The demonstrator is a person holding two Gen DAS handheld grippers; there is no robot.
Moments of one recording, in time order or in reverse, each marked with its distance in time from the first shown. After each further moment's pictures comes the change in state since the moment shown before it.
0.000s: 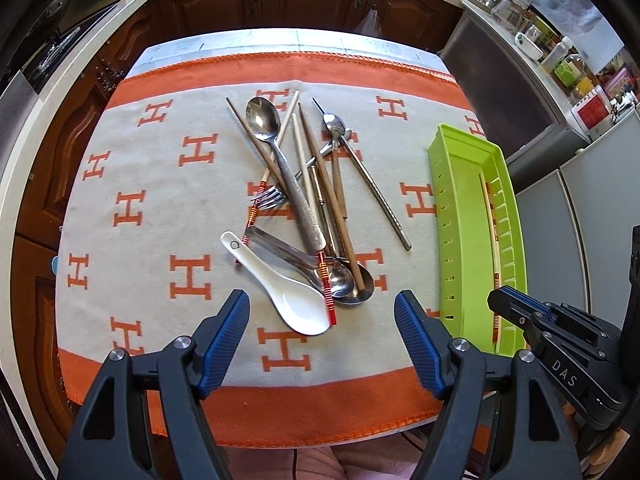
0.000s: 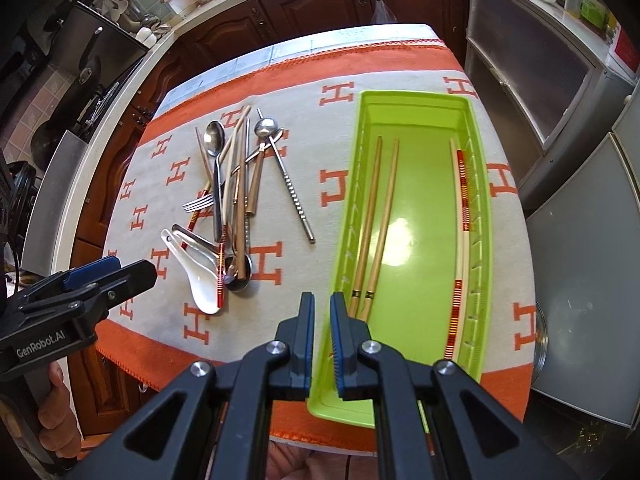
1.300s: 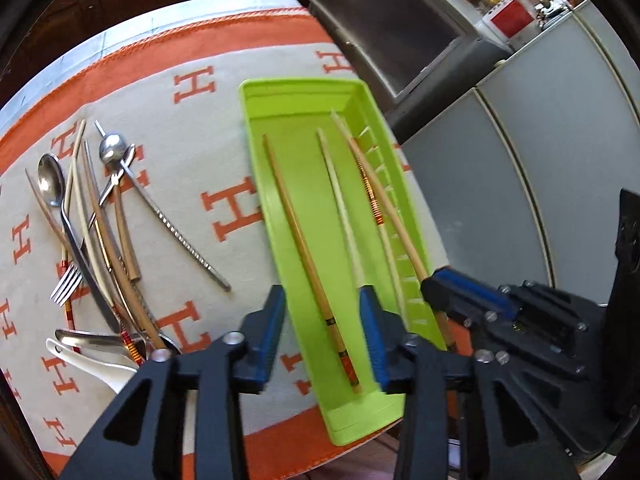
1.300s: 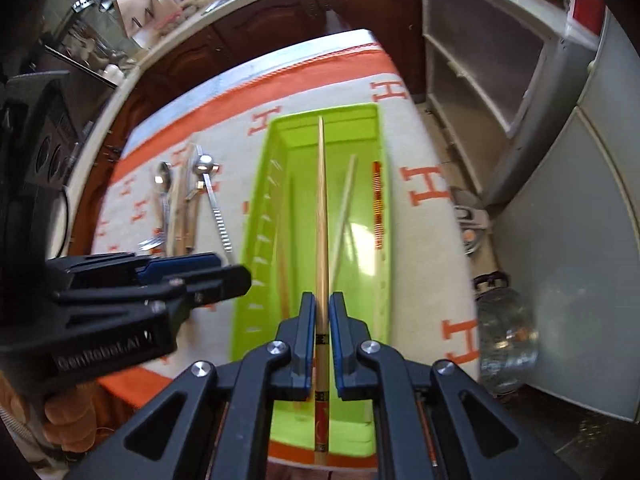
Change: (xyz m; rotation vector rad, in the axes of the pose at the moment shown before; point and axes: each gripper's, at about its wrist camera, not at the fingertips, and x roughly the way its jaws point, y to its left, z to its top) left arm 0.069 -0.148 0.035 0.297 0.184 -0.239; right arm -0.008 -0.077 0.014 0.101 -0.044 -0.048
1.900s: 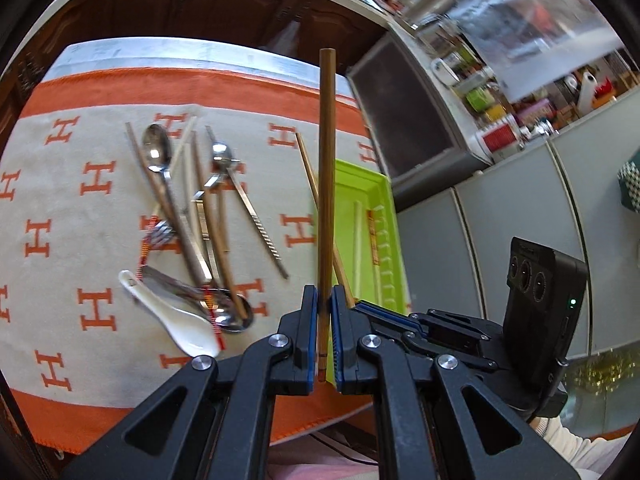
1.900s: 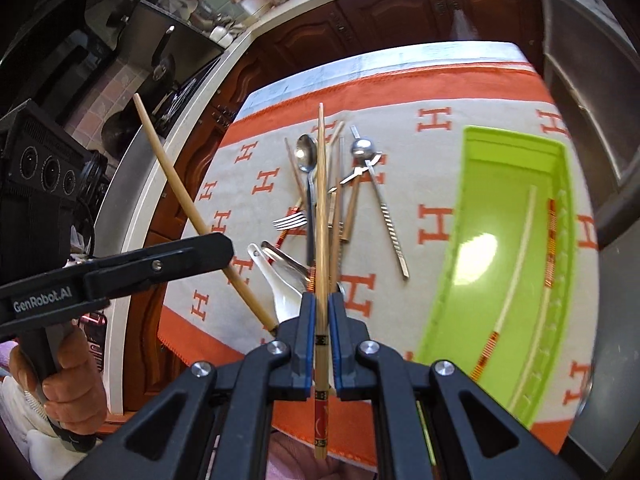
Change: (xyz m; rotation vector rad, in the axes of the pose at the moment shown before) left arm -0.114 0.101 -0.057 -0.227 -0.237 -0.193; right arm -0.006 0.095 0.006 -0.178 0.042 0.325
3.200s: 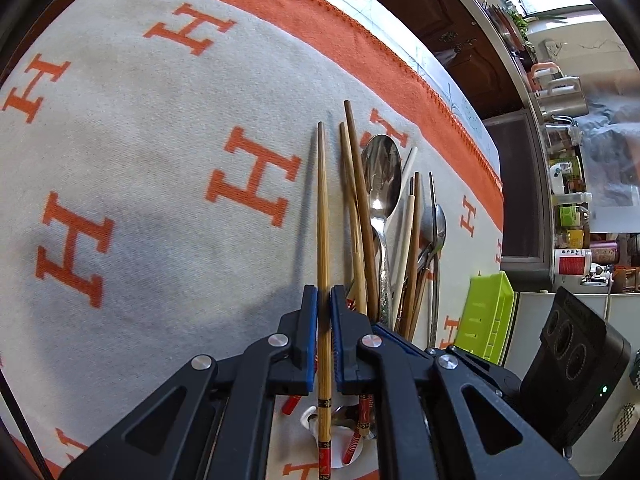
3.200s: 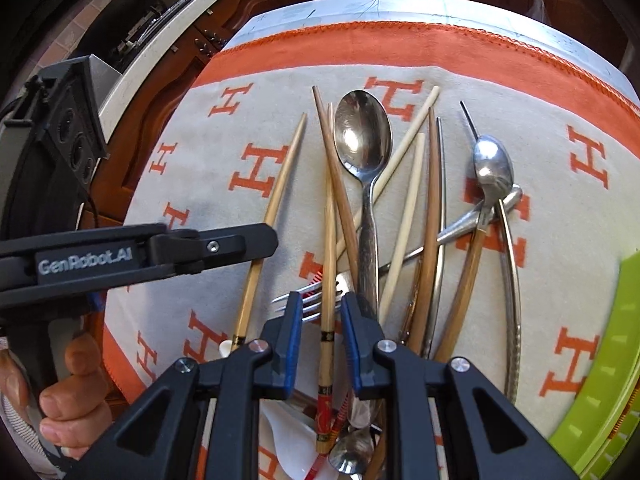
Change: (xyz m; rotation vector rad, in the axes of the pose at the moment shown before) left arm 0.074 0.224 0.050 -0.467 0.003 0.052; right arm 0.199 0.062 0.083 -0.167 0.217 -0.096
